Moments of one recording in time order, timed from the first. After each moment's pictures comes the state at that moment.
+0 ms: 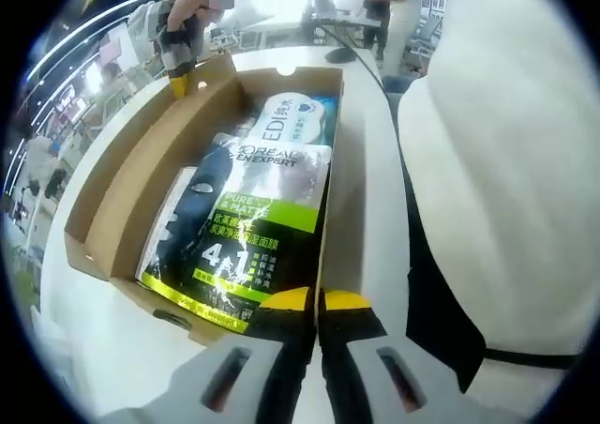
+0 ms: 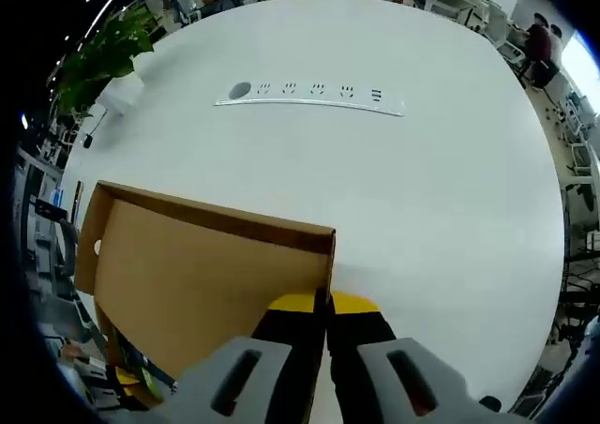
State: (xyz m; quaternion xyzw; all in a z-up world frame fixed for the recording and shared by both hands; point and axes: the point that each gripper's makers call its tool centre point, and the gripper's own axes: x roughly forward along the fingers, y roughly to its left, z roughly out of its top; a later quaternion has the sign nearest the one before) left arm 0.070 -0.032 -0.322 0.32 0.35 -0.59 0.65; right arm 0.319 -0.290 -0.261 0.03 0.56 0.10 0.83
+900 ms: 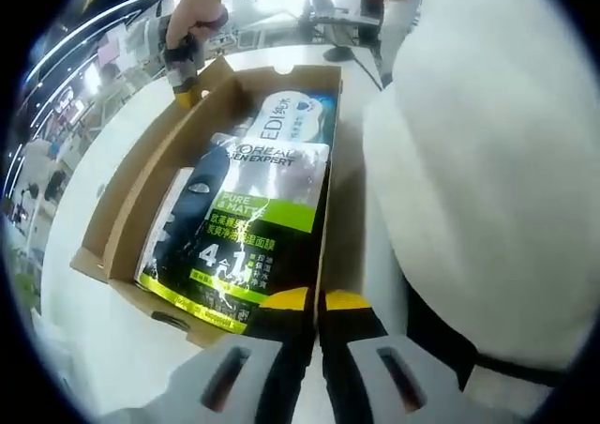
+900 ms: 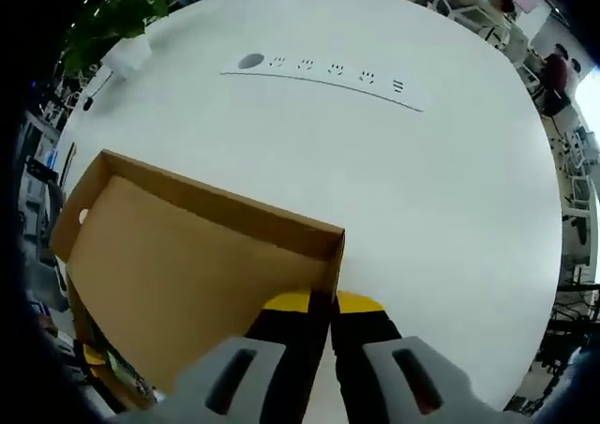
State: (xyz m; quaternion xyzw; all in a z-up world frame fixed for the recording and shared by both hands) left arm 0.067 -0.038 -0.326 0.33 0.35 -0.58 0.65; right arm 0.309 -0.292 -0.331 -0.09 0.60 0.10 0.79
